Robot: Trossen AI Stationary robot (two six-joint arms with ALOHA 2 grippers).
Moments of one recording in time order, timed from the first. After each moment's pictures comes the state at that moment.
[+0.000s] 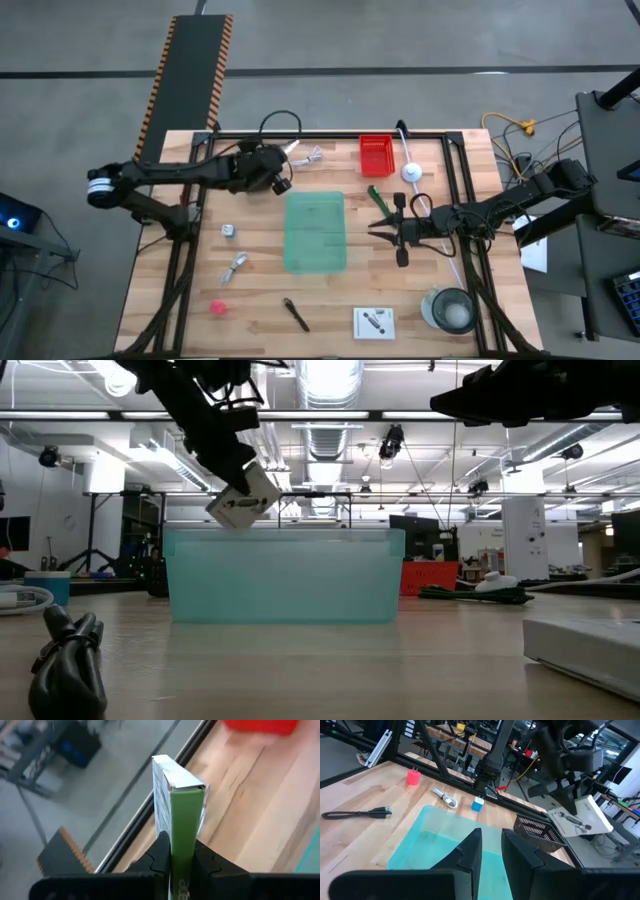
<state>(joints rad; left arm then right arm) 0.24 1.29 0.96 -0.43 -0.63 0.00 0.29 1.06 0.38 0.55 0.29 -0.33</state>
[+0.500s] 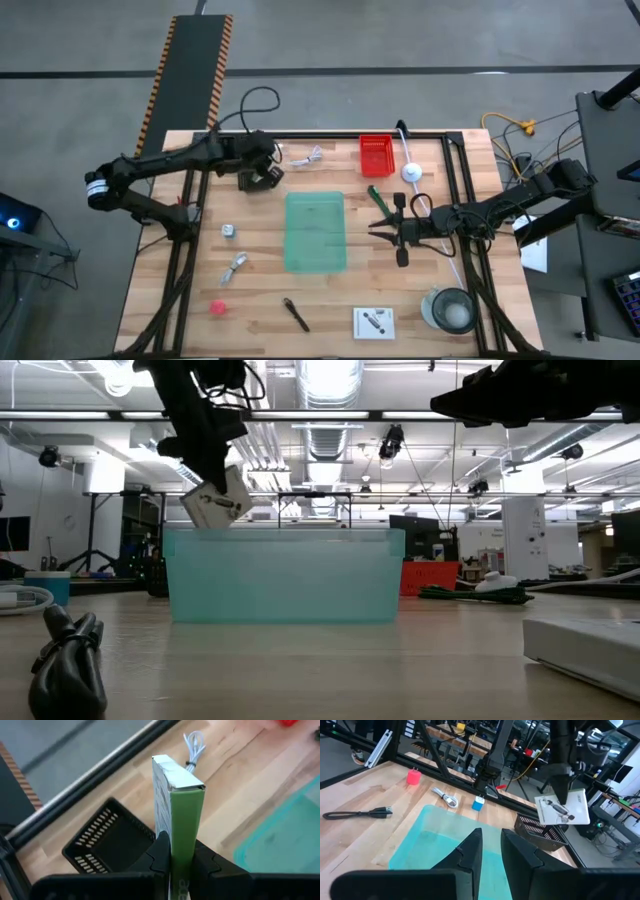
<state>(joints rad) 0.38 1.28 1.12 -0.84 -0.35 -0.39 0.29 1.06 0.37 0.55 0.29 -0.32</state>
